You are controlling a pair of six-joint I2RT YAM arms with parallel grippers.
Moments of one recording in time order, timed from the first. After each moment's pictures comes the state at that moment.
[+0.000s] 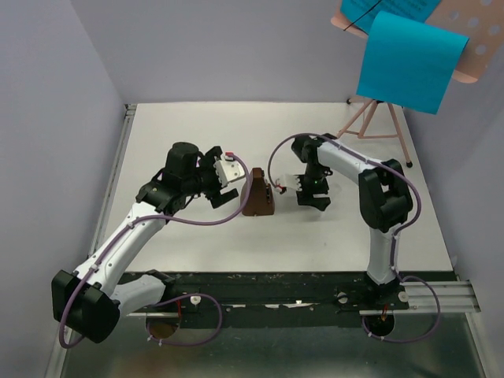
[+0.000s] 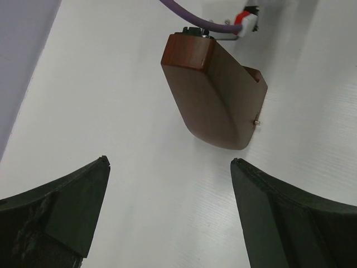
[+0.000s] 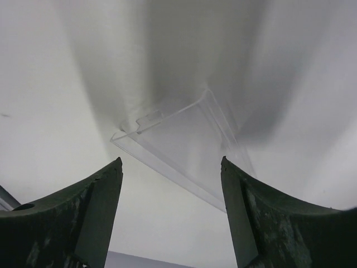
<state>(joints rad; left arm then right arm) -0.44 1.10 0.95 -0.40 0.46 0.67 0.42 2.06 1.57 -1.18 -0.08 -1.18</state>
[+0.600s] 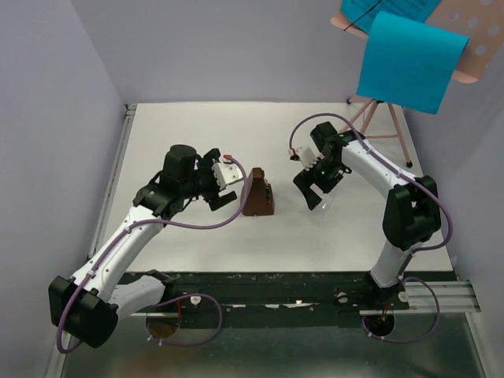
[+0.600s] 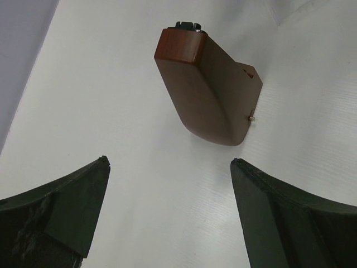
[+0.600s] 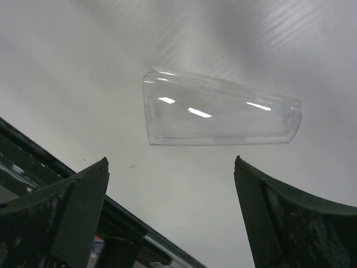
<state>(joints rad) -0.44 1.06 0.93 -0.41 0.46 0.67 0.39 1.79 1.45 -1.11 -0.27 -0.52</state>
